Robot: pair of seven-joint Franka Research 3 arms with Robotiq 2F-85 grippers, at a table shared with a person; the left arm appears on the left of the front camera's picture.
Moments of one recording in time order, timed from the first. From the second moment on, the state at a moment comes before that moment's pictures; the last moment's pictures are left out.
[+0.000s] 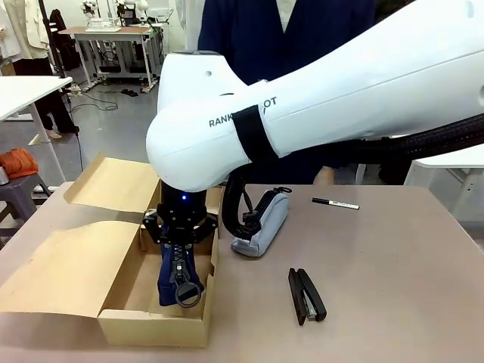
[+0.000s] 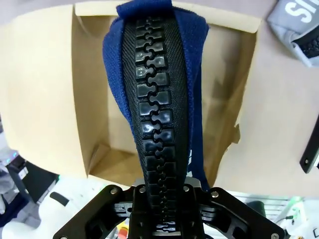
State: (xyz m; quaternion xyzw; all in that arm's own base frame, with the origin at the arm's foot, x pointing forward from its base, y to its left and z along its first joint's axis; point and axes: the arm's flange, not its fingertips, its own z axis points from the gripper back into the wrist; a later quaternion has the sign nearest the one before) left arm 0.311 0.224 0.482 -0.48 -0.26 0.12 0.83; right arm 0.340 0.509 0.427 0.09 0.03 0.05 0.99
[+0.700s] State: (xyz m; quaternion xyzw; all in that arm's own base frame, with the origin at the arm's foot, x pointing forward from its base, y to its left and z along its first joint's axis) left arm 0.311 0.224 0.482 -0.48 -0.26 0.12 0.83; right arm 0.334 0.519 0.370 0.06 0.07 0.05 0.99
